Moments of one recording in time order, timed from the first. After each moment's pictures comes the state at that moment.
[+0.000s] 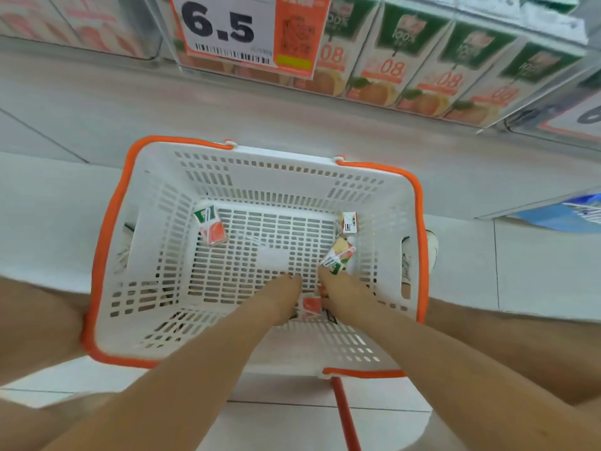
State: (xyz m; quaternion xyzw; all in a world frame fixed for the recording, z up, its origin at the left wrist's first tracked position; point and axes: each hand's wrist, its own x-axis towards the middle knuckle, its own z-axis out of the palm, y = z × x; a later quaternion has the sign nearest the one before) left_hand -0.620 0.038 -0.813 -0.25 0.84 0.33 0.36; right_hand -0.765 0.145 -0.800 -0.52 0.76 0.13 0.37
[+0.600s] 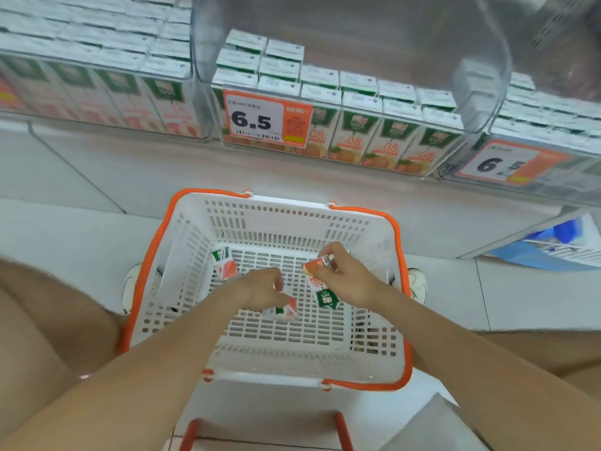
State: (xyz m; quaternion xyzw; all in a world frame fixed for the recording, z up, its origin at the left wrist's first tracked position) left_hand -0.602 -0.036 -0.696 -0.36 0.76 0.45 0.31; right_hand -0.778 0.095 -0.651 -0.37 0.76 -0.24 0.48
